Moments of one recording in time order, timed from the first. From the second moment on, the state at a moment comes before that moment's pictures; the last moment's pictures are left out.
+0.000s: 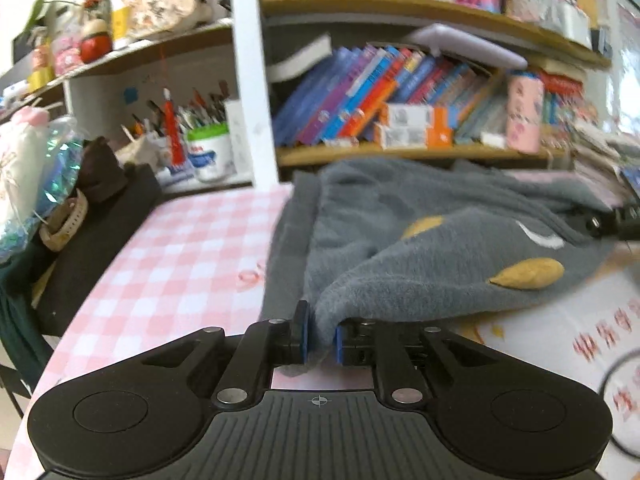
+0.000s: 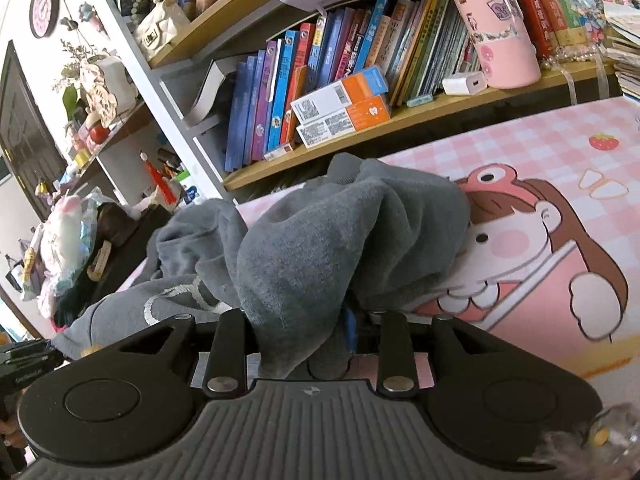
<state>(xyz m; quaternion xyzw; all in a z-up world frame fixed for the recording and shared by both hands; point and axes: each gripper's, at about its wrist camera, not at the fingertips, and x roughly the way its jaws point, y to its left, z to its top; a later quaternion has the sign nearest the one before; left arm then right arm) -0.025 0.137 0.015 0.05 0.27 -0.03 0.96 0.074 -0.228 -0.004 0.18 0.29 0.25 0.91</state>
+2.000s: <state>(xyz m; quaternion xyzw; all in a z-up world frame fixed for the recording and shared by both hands) 0.012 0.184 0.004 -0.07 0.32 0.04 0.94 0.064 -0.218 -0.009 0.13 0.28 0.24 0.92</state>
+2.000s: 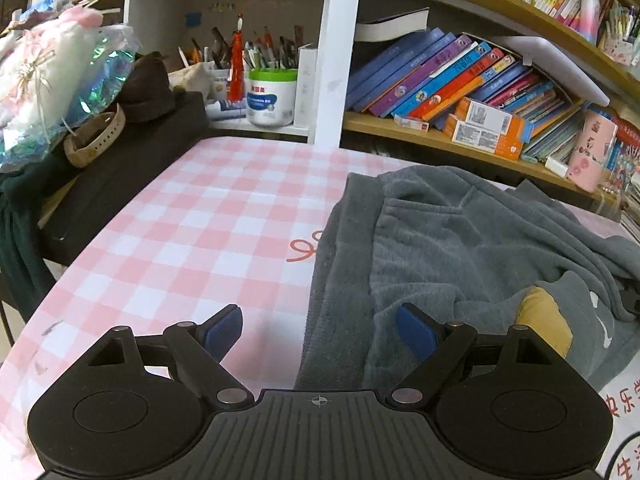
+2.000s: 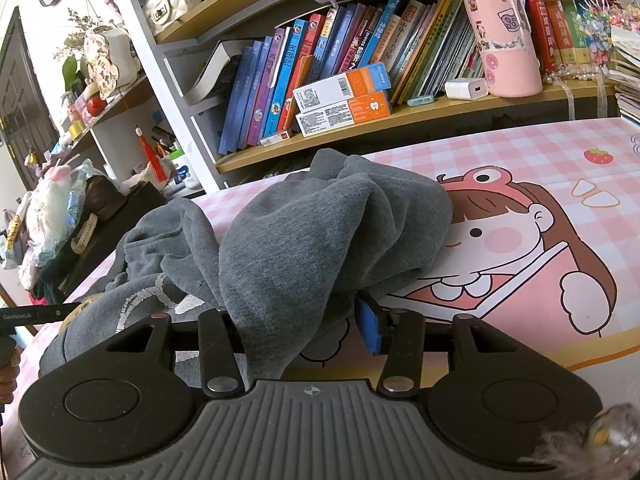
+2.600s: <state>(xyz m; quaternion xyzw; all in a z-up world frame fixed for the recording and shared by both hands) 0.033 0.180 -0.006 -0.09 0.34 0.01 0.93 0.064 -0.217 -0.009 0.13 0.28 0.24 0.92</state>
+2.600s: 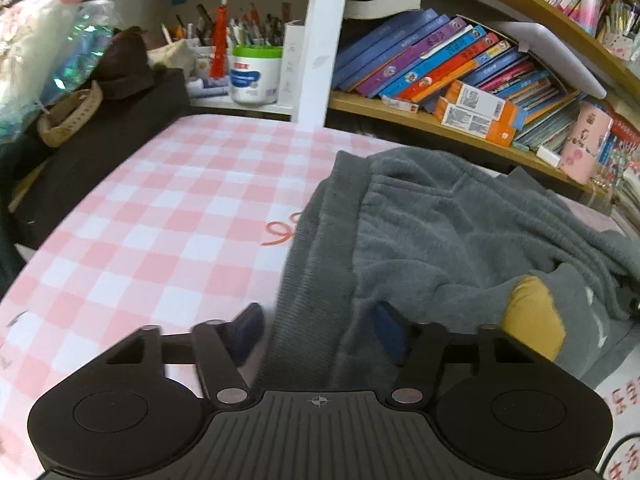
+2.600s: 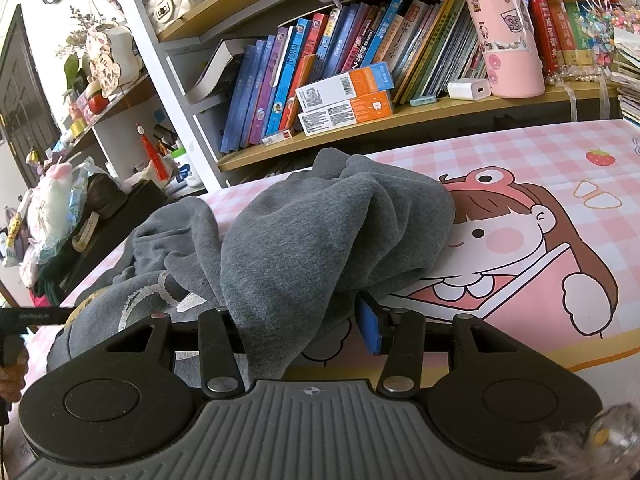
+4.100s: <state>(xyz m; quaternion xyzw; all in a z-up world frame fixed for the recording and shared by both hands) 0.013 0.181 0.005 -0.09 0.27 -0.04 0.96 0.020 -0.180 0.045 -0.01 0.20 0.28 0.94</state>
